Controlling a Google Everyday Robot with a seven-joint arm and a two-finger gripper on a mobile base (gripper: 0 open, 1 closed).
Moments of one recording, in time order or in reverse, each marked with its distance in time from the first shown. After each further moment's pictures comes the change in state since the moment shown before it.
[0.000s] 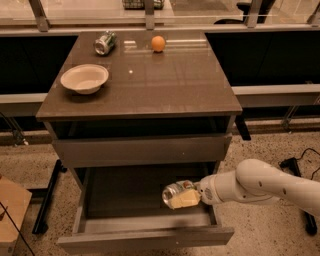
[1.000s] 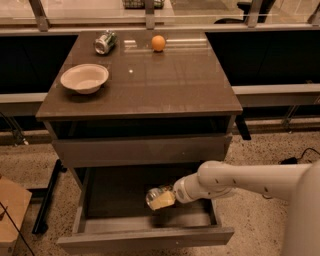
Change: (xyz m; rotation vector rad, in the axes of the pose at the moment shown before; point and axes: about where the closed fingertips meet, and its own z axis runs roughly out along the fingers) arm 0.006 -0.028 0.106 0.083 0.108 -0.041
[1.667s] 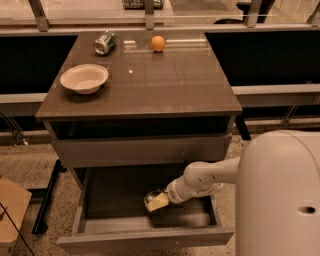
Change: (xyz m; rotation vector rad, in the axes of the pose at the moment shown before) arm 0.009 -0.019 0.055 0.062 0.100 0.012
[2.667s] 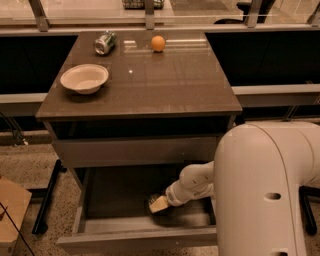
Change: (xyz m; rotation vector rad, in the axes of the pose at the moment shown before) arm 0.015 -0.008 0.019 0.055 0.060 0.036
